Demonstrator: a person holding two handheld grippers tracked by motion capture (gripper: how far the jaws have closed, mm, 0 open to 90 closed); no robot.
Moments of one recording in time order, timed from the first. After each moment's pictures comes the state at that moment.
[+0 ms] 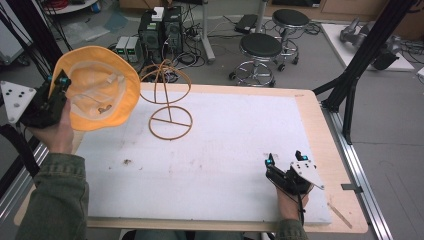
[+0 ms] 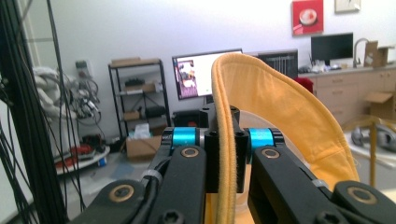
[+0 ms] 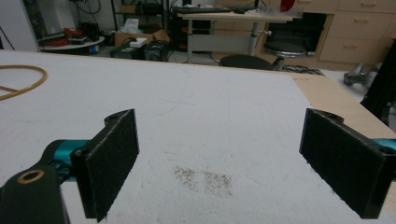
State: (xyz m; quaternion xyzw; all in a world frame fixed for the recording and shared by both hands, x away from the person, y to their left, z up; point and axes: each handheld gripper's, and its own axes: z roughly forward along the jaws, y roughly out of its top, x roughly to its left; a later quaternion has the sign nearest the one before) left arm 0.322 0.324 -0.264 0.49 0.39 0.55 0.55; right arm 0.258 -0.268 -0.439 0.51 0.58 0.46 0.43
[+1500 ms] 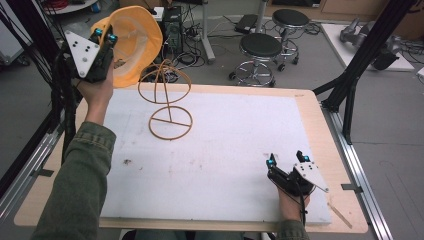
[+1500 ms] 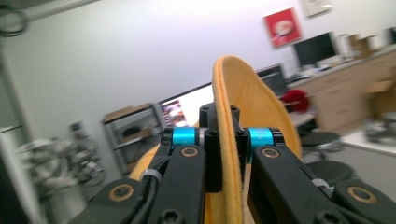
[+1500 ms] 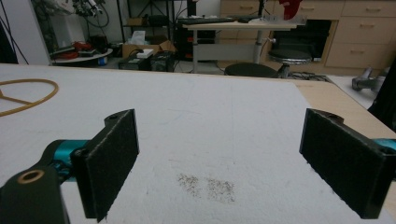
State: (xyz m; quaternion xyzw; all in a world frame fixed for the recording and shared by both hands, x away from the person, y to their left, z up) left arm 0.394 0.223 -0.212 0.53 0.26 0.60 0.53; right arm 0.254 -0.272 -0.438 0.51 0.57 0.48 0.43
